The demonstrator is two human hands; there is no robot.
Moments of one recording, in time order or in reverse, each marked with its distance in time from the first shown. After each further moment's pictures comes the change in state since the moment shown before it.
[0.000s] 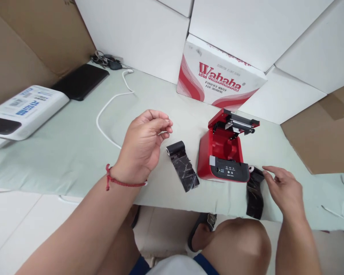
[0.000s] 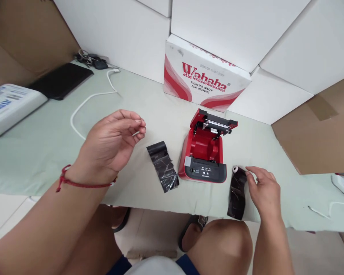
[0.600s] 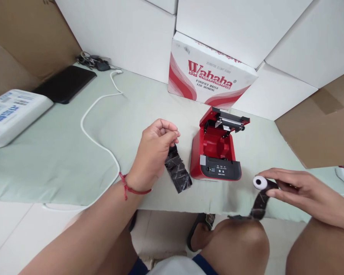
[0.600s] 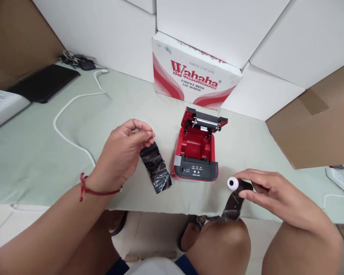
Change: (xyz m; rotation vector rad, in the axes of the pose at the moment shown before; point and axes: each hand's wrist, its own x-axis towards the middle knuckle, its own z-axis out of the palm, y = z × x) left_hand -0.010 -0.032 0.023 0.240 -0.068 0.055; right_hand 0.045 -0.036 -0.087 0.401 -0.727 -0.297
